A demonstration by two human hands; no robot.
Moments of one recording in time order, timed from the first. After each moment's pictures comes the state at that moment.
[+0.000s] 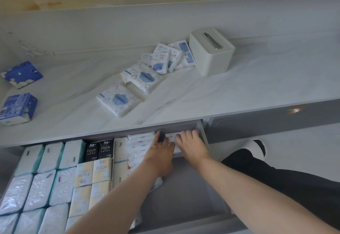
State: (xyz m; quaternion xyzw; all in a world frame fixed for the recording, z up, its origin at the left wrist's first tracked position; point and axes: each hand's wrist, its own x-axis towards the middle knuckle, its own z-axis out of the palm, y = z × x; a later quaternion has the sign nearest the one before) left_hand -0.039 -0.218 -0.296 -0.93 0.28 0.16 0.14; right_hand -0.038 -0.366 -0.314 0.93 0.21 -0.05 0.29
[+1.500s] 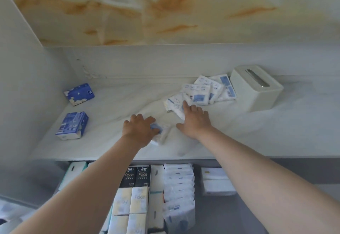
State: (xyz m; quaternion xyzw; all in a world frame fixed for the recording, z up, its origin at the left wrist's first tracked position) left_hand 0.092 -0.052 -0.192 -1.00 0.00 0.07 0.03; right_hand 0.131 -0.254 -0.202 0.99 0.07 -0.07 -0.07
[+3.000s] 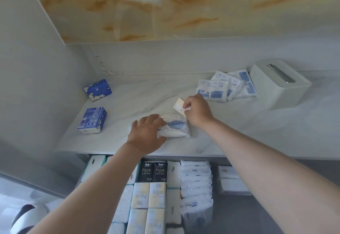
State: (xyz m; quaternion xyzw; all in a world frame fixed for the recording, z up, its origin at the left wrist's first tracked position) left_hand 0.062 -0.012 -0.207 -1.00 0.07 0.01 -0.06; right_hand 0.149 -0.211 -0.200 0.93 0.06 0.02 -0.36
